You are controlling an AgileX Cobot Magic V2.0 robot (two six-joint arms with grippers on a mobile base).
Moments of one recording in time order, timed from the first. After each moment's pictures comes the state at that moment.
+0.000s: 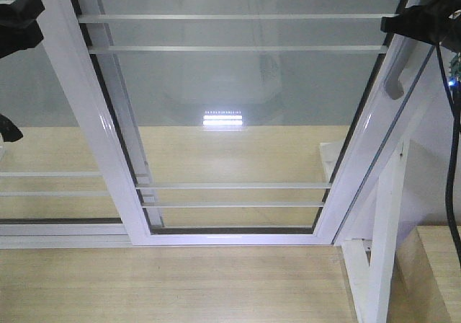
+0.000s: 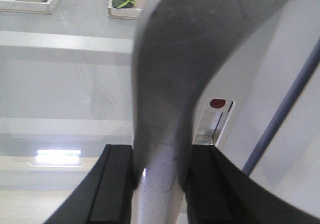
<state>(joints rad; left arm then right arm) -0.17 1.11 -0.79 -0.14 -0.11 0.02 -0.02 1.80 -1.28 0.29 -0.08 -0.39</state>
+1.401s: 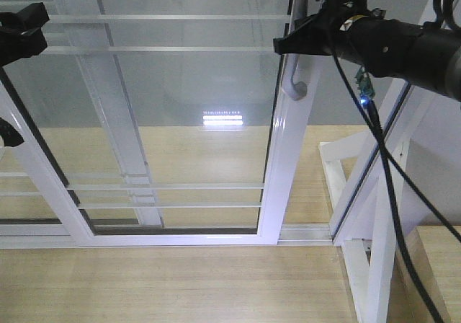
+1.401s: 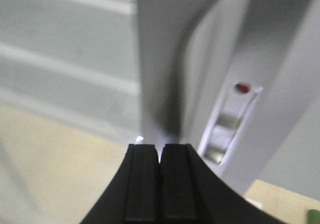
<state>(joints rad) -0.17 1.11 -0.79 -0.14 -0.07 0.02 0.33 1.80 -1.28 0.29 -0.02 -0.39</state>
